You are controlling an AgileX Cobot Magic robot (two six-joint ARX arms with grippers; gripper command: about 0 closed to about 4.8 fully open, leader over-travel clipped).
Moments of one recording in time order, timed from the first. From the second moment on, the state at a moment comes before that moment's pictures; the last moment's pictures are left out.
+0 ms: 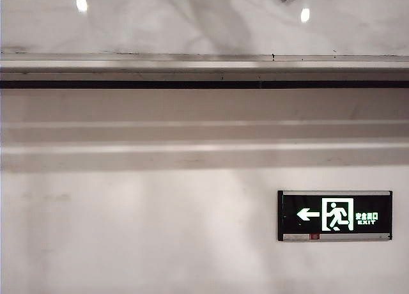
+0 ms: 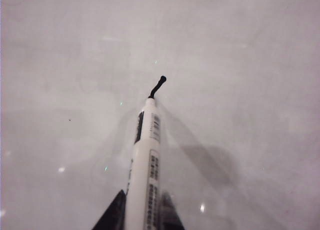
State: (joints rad) left arm -0.18 0.80 1.25 -0.14 0.17 -0.04; right arm 0.72 2.07 2.57 -0.25 0.35 -0.21
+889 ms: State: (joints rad) left arm -0.18 0.80 1.25 -0.14 0.18 -0.04; right arm 0.75 2.06 2.57 -0.46 0.38 -0.21
